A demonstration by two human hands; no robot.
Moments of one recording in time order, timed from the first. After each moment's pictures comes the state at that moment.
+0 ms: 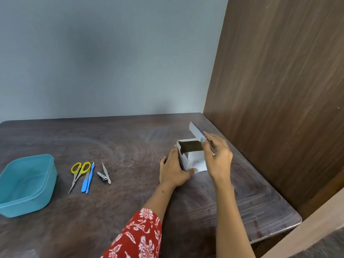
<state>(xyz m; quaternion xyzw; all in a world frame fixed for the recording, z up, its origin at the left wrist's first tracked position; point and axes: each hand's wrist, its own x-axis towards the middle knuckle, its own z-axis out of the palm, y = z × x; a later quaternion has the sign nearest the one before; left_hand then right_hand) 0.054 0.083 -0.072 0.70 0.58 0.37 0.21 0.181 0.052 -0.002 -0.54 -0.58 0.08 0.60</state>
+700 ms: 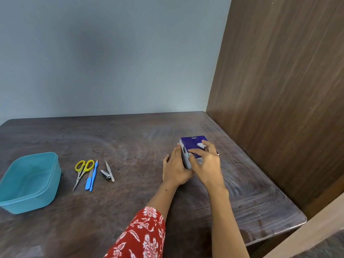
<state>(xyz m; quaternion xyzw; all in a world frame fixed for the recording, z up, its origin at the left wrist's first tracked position) 0.054 0.086 -0.079 0.71 0.56 0.39 0.20 0.161 0.046 -0.023 -0.61 -0.67 0.08 0.41</state>
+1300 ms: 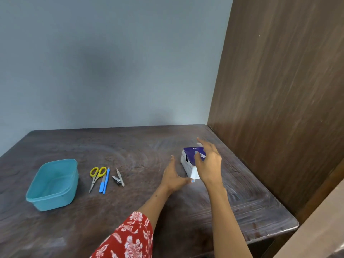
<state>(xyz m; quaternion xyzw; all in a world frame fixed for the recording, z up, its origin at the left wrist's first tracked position) 0.028 0.049 -0.042 0.61 0.55 0.39 0.41 0.145 0.023 0.027 -0.58 -0.63 0.09 0.51</state>
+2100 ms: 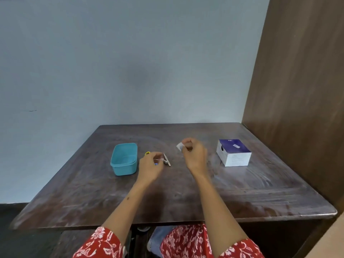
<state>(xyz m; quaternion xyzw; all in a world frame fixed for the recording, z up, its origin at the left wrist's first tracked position) -0.139 -0.078 0.002 0.55 0.67 0.47 0.15 0.004 -0.044 0.034 -0.52 -0.63 0.24 0.52</state>
